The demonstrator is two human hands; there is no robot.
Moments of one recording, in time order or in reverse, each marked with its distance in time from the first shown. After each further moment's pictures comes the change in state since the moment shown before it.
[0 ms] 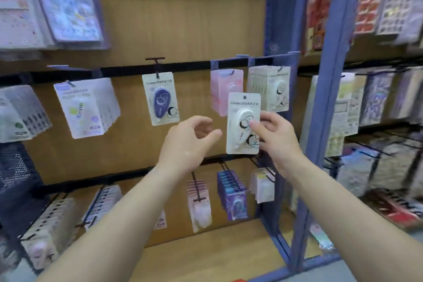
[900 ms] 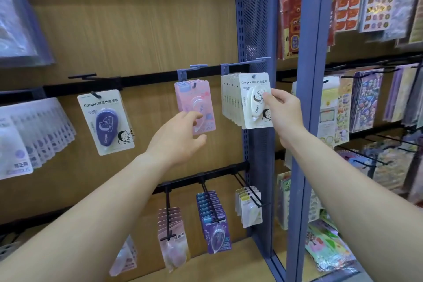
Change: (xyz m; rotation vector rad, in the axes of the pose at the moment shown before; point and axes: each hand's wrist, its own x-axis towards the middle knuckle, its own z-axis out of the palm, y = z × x) left_hand 0.115 0.011 0.072 0.473 -0.111 0.210; right_hand 0.141 0.002 -0.083 -0.123 0.259 -0.077
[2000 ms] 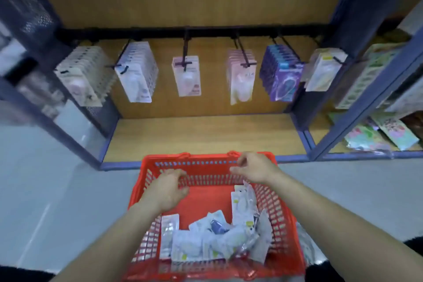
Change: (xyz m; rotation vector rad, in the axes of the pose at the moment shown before) left_hand -0.472 -0.183 0.163 -0.144 -0.762 -0.628; right_hand -0.397 0.250 0.091 -0.944 -1.120 0.483
